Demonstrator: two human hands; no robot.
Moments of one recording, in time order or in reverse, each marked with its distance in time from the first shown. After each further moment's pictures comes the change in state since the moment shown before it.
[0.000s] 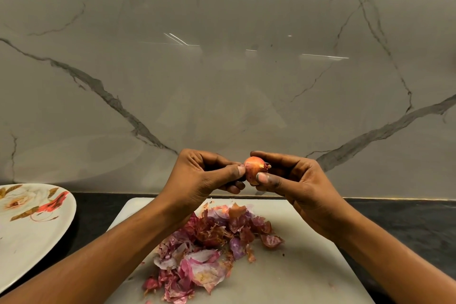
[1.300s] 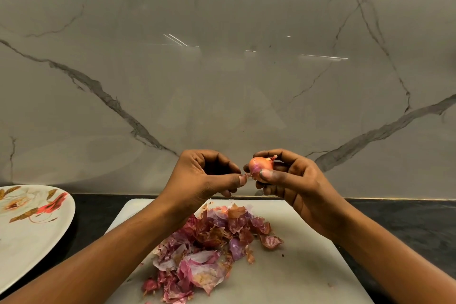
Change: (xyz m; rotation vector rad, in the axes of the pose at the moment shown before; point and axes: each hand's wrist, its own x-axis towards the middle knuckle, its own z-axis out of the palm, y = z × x) left_hand 0.002 -0.004 -0.001 0.108 0.013 0.012; right_hand 0.002 -0.003 -0.001 0.042 0.003 0.074
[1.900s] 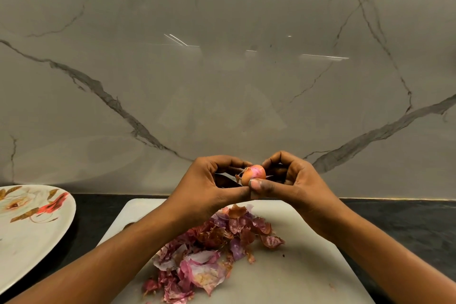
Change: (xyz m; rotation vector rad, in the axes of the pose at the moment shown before) left_hand -0.004 0.001 0.008 0.138 -0.139 0.016; right_hand -0.001 0.002 0.005 -0.163 0.015 0.010
